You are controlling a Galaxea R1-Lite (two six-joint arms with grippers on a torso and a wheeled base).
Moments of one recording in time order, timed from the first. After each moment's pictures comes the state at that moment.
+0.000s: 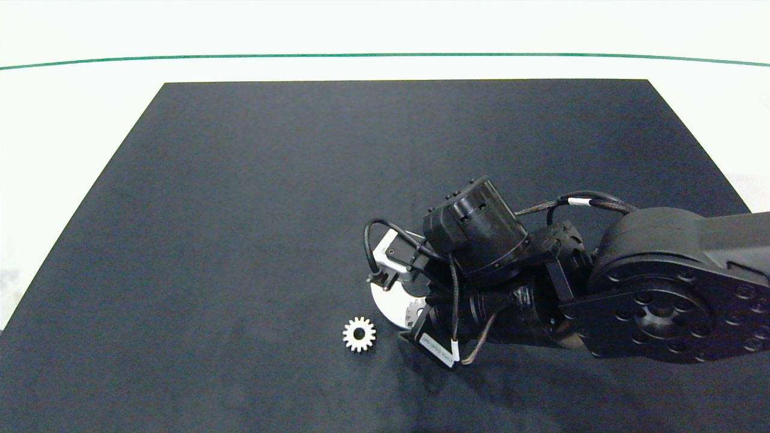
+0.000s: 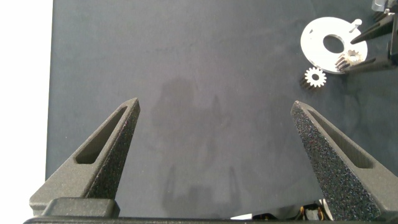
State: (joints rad) left arm -0.09 0.35 -0.75 0.50 -0.06 0.08; right arm 0.88 1.88 -1.36 0.29 -0.22 -0.30
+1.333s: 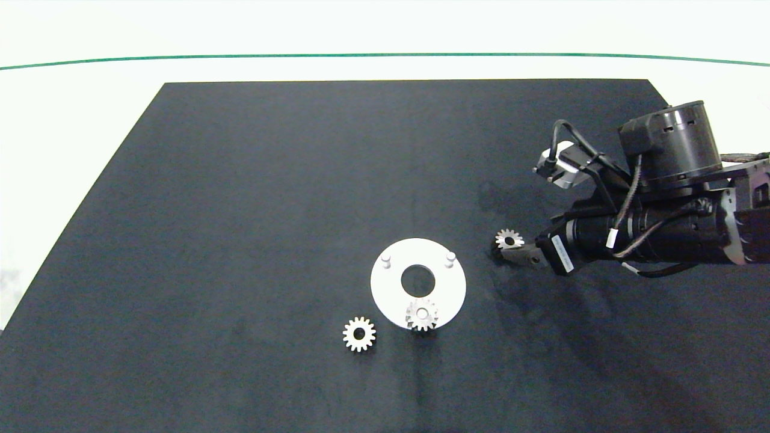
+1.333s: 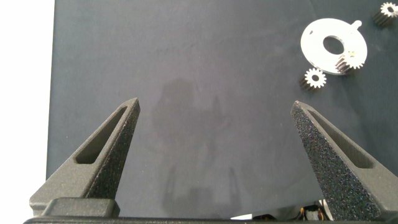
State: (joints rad) left arm -0.09 0.35 -0.75 0.50 -0.06 0.08; right arm 0.42 1.65 -1.19 0.15 -0.07 -0.23
